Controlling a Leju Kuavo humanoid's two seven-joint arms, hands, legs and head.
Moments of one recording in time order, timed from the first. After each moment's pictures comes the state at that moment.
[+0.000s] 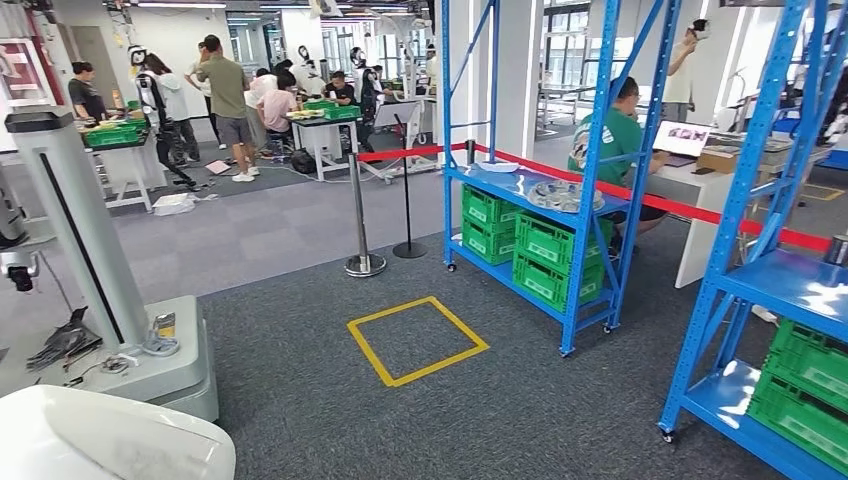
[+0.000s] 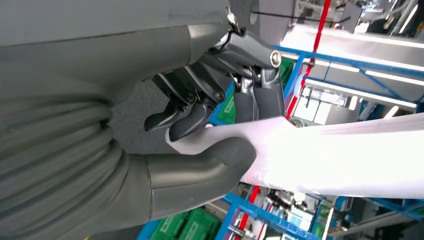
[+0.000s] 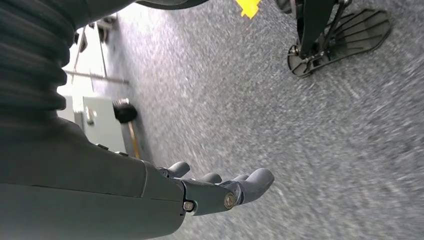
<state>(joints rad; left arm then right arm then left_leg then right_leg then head) 0.11 0.01 0.05 -1.63 0.58 -0.45 -0.37 -0.08 0.18 -1.11 -0.17 1.10 0.07 0.07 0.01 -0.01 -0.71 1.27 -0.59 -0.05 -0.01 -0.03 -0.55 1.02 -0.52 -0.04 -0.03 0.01</state>
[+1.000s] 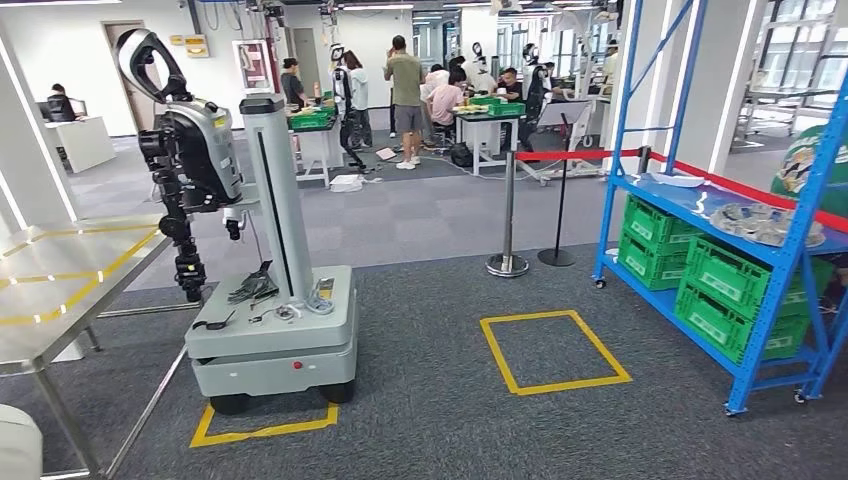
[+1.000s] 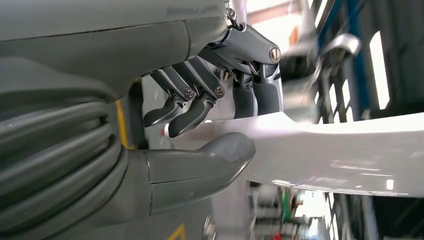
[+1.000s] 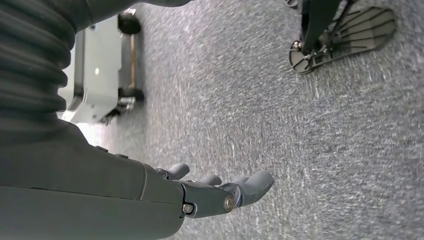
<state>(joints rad) 0.17 0.07 0.37 -1.89 0.26 -0.17 -0.50 -0.08 0.18 -1.10 -0.17 1.15 0.07 0.05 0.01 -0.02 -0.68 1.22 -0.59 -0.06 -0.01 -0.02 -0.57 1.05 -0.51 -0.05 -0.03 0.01</state>
